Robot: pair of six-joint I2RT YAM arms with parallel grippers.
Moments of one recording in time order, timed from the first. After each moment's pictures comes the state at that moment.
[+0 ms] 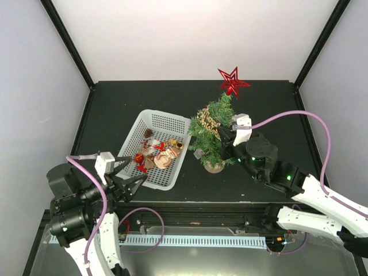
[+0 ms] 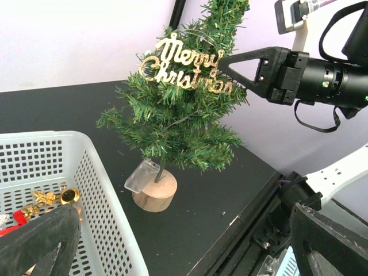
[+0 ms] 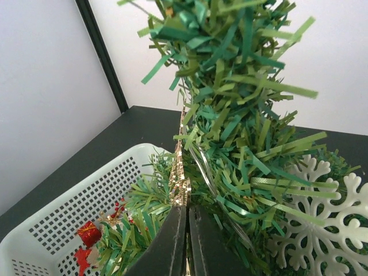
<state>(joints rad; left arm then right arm) 0.40 0.38 1.10 -1.24 1.28 0.16 1.04 0.84 0.96 -0.34 0.49 0.30</state>
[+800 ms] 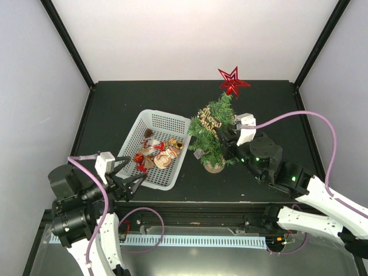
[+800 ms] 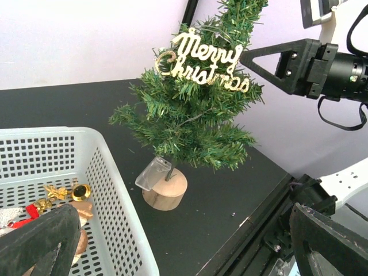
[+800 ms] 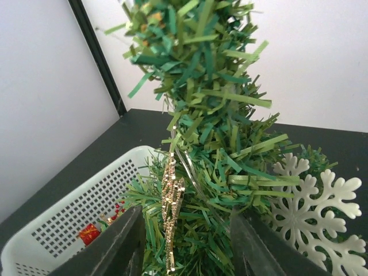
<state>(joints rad) 0.40 0.35 1.06 -1.20 1.25 0.12 1.04 0.82 0.98 -0.38 0.50 0.32</state>
